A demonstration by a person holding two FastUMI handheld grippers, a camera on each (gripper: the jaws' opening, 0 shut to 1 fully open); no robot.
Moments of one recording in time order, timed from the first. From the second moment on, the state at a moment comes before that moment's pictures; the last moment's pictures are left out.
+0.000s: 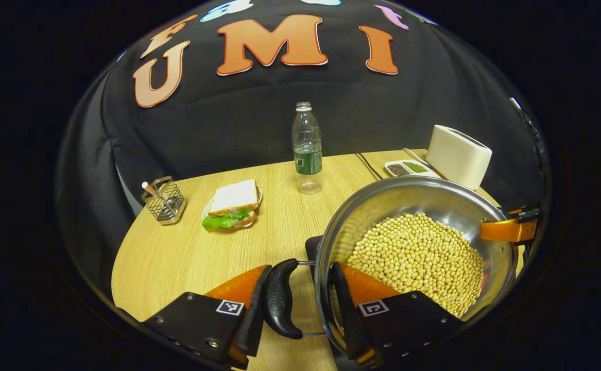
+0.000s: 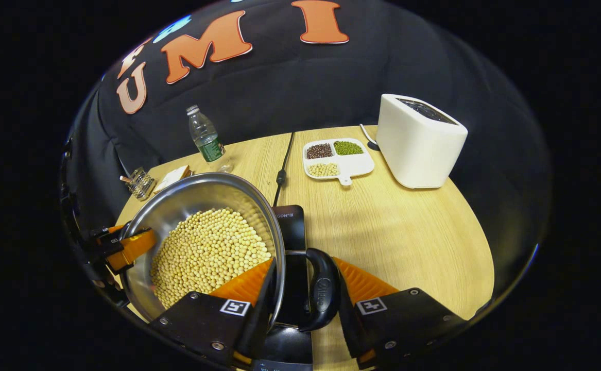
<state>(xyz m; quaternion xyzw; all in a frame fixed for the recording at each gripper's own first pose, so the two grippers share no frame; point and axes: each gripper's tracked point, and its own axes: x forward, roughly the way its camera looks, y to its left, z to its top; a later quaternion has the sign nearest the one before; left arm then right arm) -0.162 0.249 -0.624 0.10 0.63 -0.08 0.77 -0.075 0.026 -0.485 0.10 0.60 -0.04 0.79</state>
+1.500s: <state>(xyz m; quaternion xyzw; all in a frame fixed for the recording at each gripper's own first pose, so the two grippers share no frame) 0.032 0.348 -0.251 0.06 0.27 0.04 0.96 0.035 -0.028 -0.178 0.02 0.24 -0.03 0.97</state>
